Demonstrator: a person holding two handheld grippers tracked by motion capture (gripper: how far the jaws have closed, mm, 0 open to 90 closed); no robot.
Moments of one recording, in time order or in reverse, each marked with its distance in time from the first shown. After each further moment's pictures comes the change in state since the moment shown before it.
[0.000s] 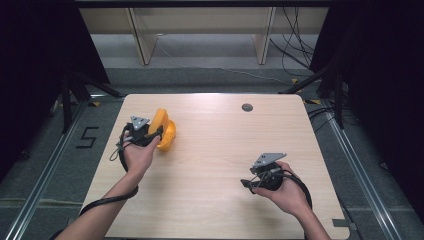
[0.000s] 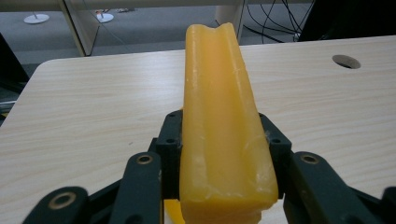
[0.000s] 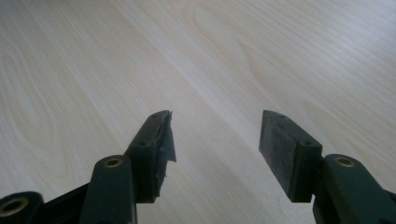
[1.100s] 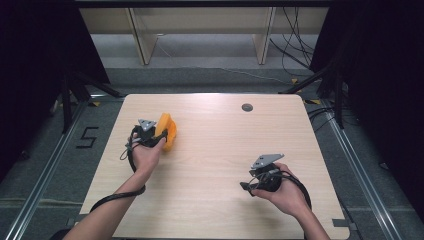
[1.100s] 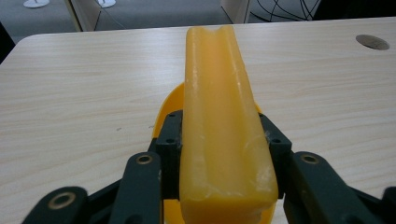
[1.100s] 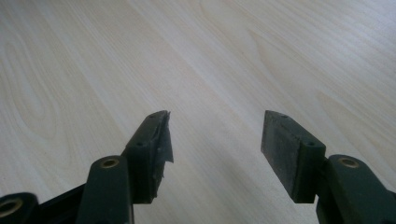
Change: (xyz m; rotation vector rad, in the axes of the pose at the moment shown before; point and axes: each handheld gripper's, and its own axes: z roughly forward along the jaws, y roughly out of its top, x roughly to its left) left arm -0.003 -0.020 0.030 0.043 0.020 -0.009; right arm 0.002 -0.002 0.004 0.040 0.021 0.008
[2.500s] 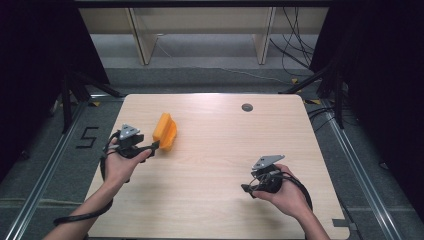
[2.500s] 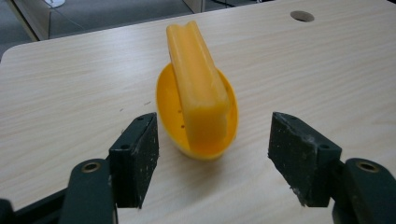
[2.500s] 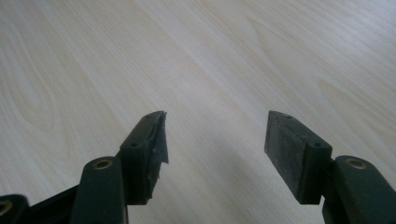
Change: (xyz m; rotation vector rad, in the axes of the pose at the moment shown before) left arm 0.035 0.002 -0.085 0.065 -0.202 0.134; right arm -0.001 -0.005 0.000 0.018 -0.004 0.005
